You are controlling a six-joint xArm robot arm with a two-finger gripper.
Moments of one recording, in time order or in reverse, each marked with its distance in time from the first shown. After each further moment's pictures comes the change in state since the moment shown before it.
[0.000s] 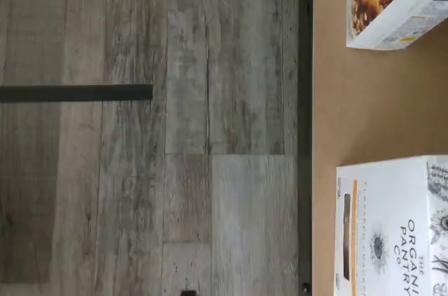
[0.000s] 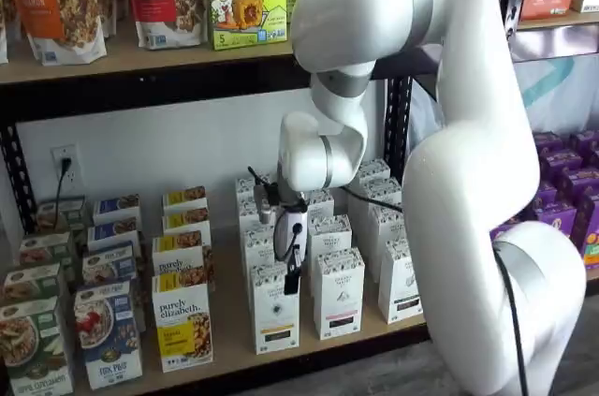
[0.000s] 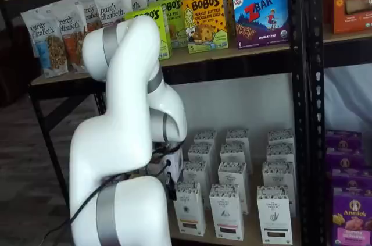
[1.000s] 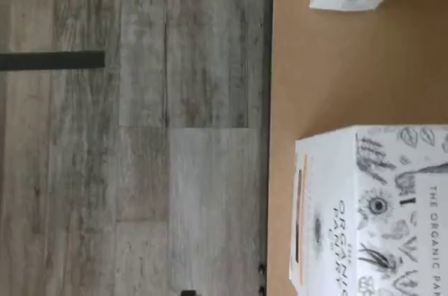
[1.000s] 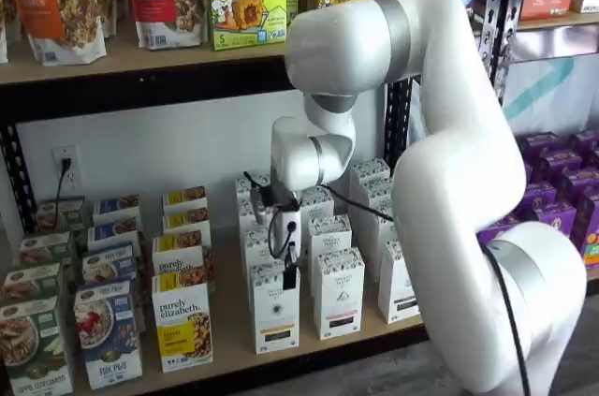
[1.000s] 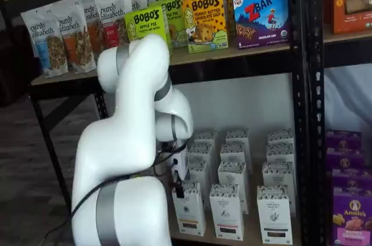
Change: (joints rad) arm -0.039 0.207 -0.281 -0.144 0.103 0.097
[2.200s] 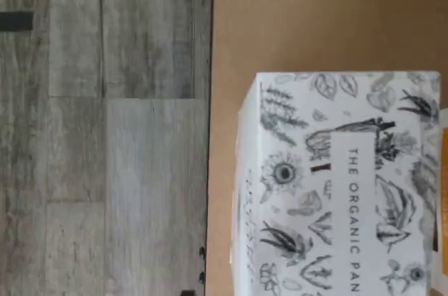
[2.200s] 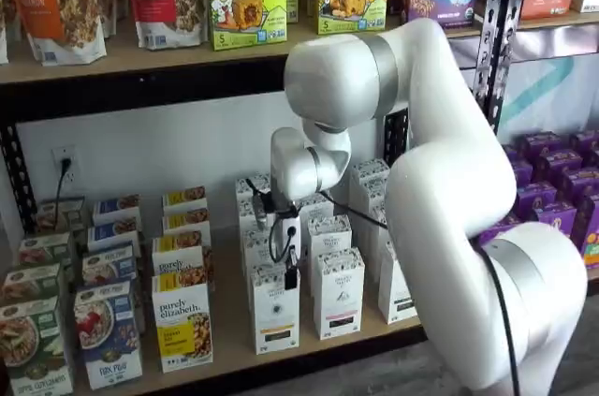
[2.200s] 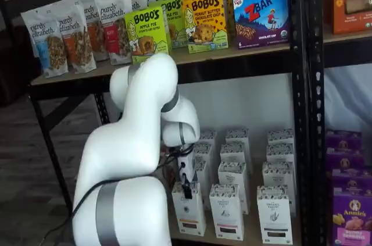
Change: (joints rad) arm -0.034 0.189 -0.233 -0.085 0.025 0.041
